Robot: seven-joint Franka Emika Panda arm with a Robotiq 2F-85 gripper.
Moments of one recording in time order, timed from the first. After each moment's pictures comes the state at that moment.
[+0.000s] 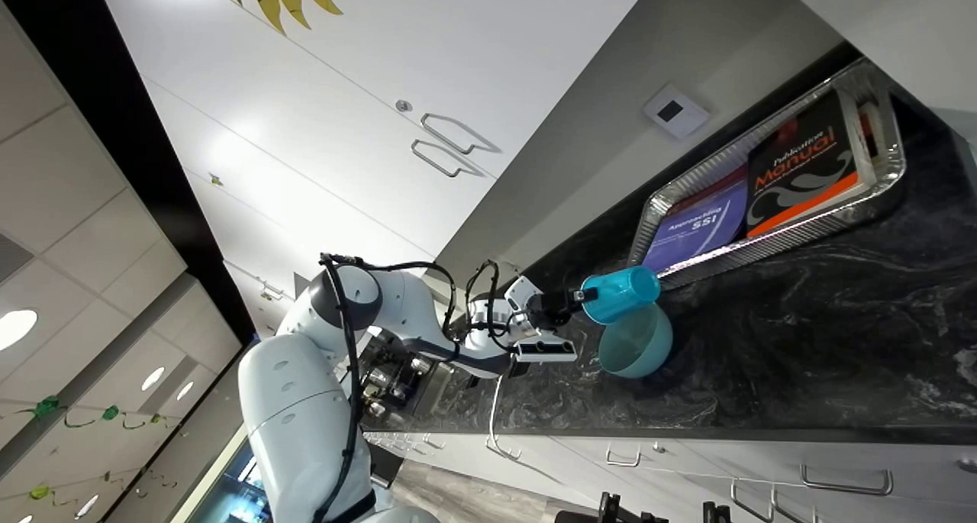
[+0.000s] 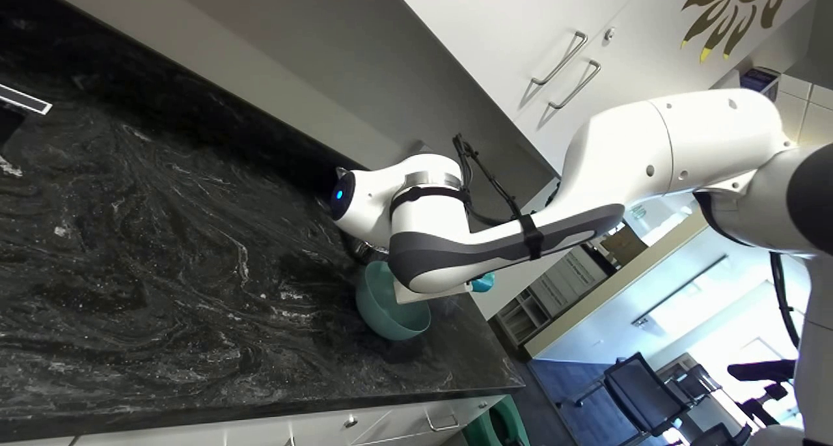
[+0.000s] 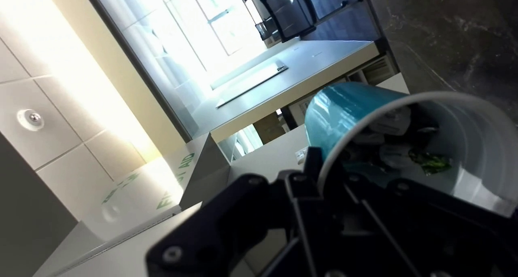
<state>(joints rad) 0.35 0.66 0.17 -1.89 -1.08 1.22 1.60</state>
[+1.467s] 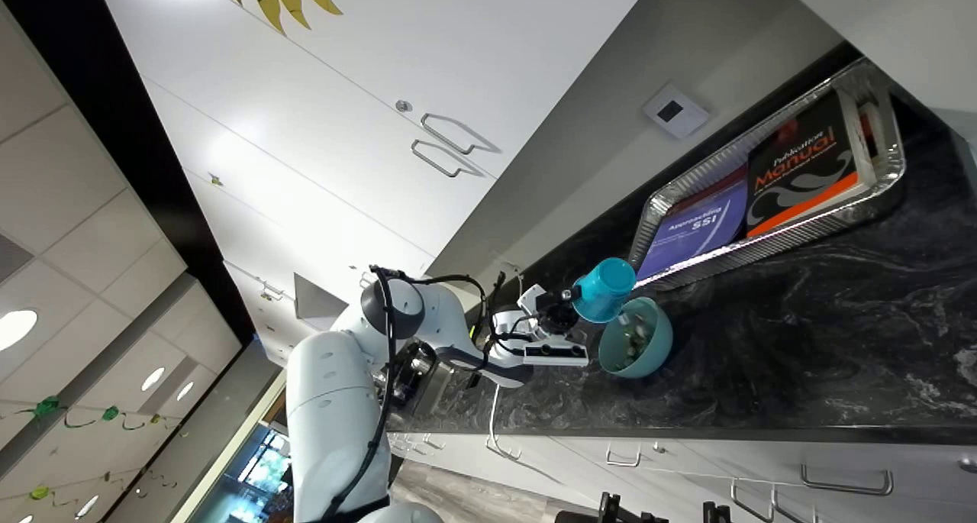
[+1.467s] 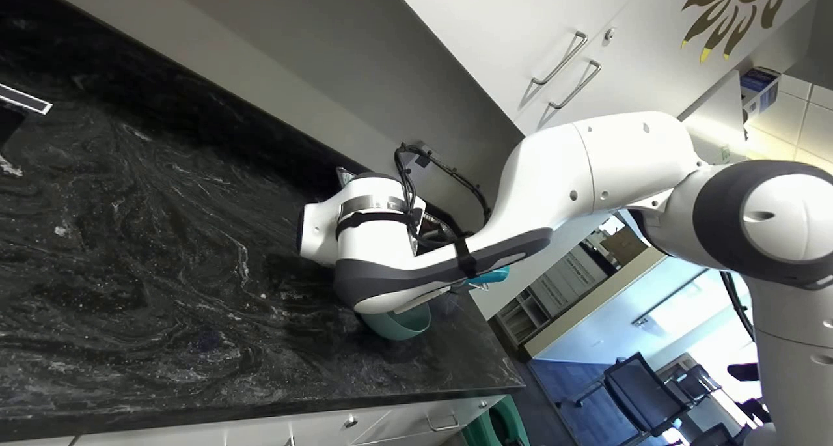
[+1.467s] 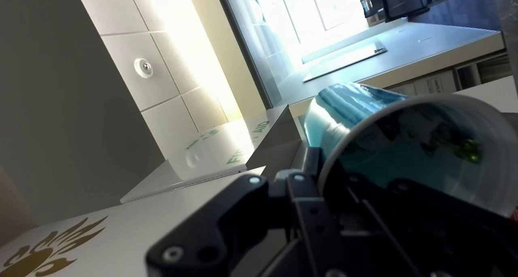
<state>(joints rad) 0.39 0.88 0.17 -1.69 -1.16 0.89 1.51</state>
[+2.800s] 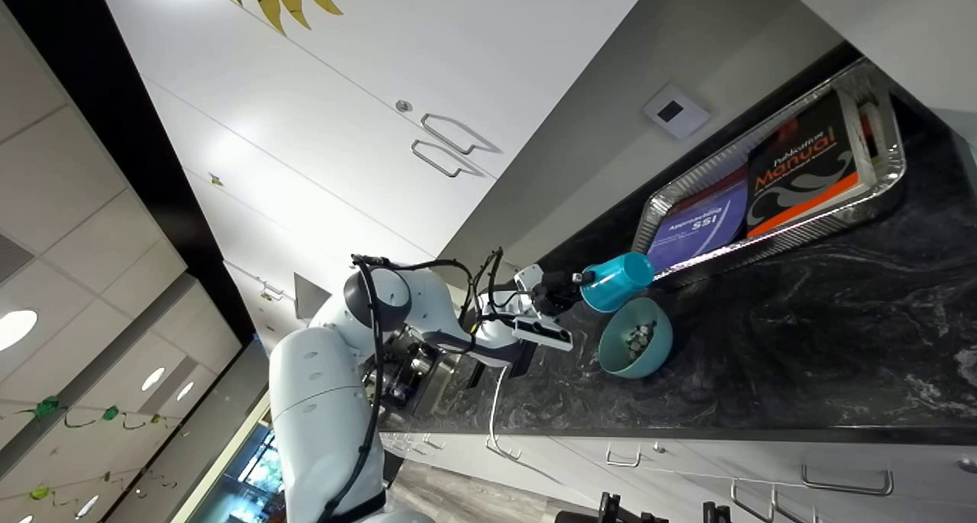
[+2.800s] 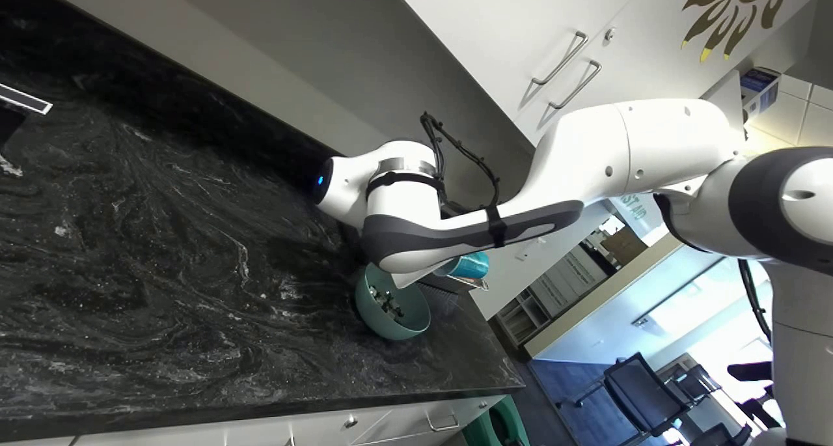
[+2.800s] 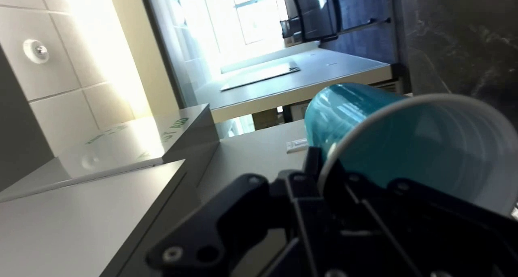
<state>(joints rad) 0.31 0.78 0.22 -1.71 -1.16 1.10 1.29</state>
